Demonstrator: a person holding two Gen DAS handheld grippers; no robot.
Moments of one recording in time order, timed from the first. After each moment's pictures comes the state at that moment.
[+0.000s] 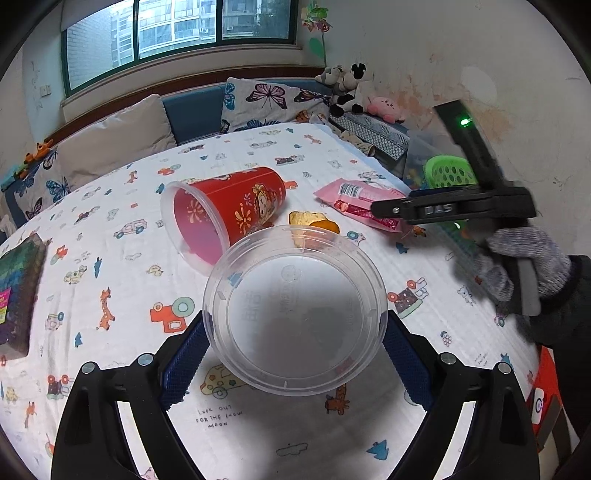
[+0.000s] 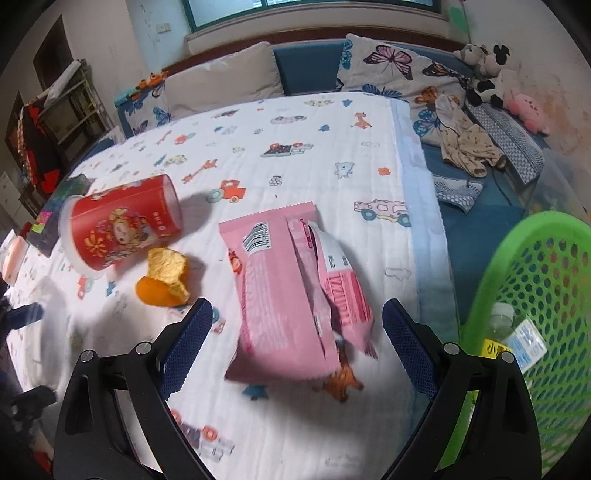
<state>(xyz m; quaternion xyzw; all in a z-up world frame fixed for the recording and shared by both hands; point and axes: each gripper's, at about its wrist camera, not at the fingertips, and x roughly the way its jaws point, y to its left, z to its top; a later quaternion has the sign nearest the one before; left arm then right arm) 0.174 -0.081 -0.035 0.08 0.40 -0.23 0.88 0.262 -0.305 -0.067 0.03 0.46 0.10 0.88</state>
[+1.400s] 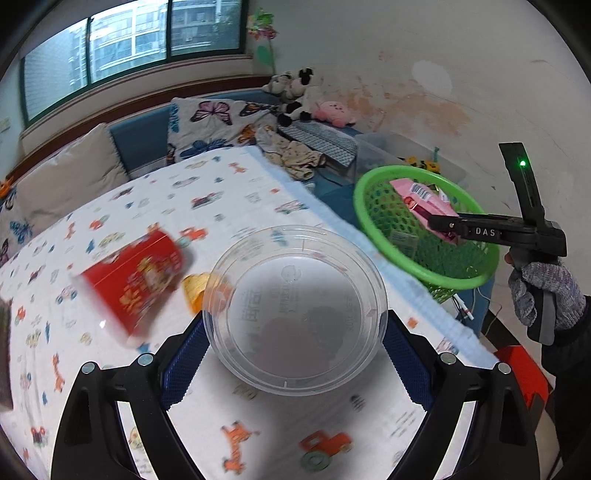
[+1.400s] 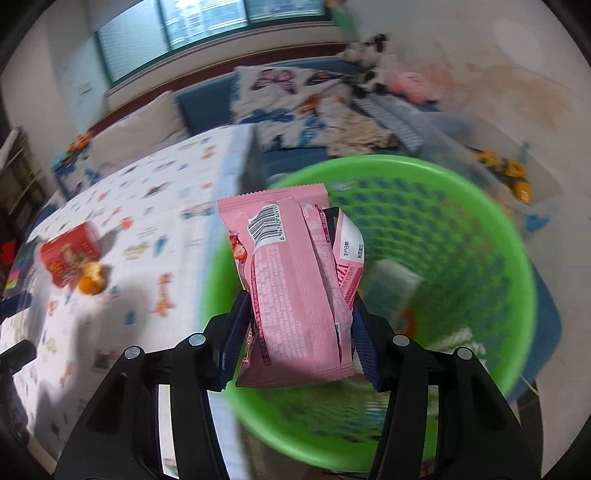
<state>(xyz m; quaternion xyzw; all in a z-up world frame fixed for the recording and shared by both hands) 0.181 -0.179 -0.008 0.10 0.38 -0.31 0.87 0.147 -0.467 -0.029 0.11 0.41 -0.07 0.90</state>
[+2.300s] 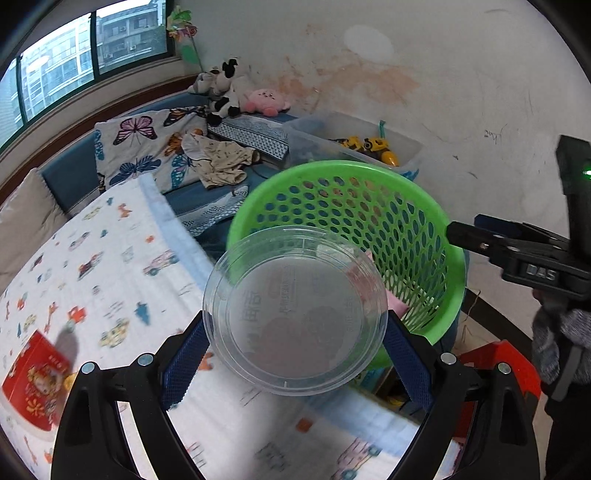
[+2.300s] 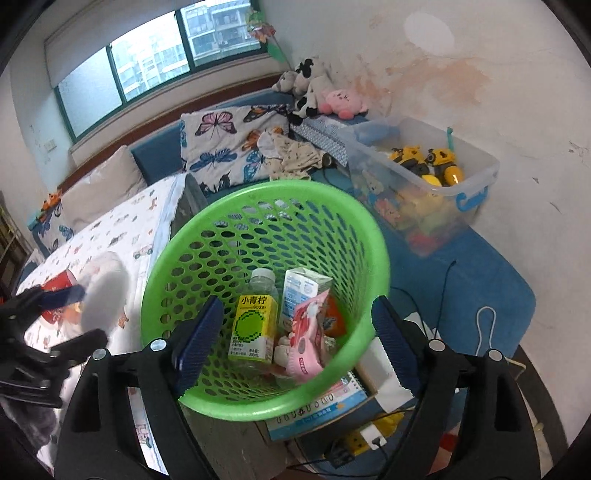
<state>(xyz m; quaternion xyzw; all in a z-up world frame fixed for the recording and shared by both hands) 0.190 -0.350 -0.015 0.16 0.39 -0.38 0.82 0.066 -0.533 -0.004 0.15 0.35 -0.14 0.91</state>
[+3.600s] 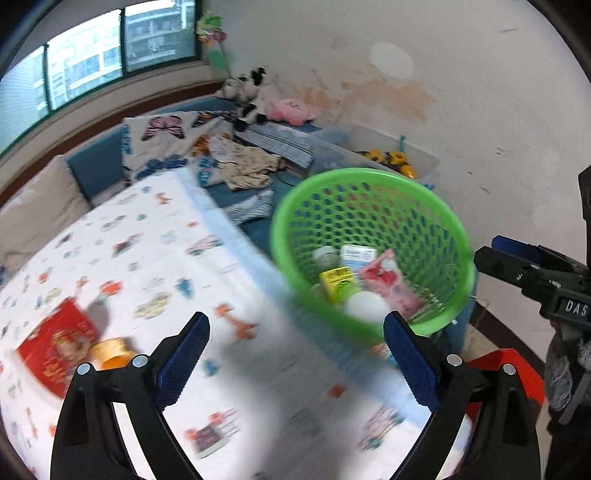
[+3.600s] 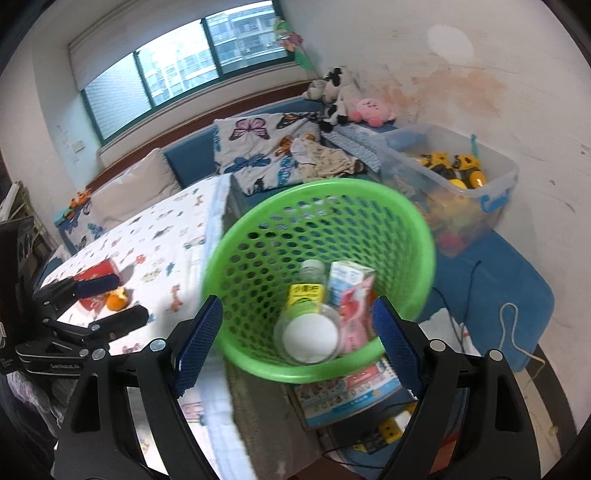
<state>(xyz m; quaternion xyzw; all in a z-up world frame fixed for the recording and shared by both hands) 0.180 -0.286 -0.005 0.13 0.37 -0.35 0.85 0.056 -0.473 0.009 0.15 0.34 -0.08 0.93</state>
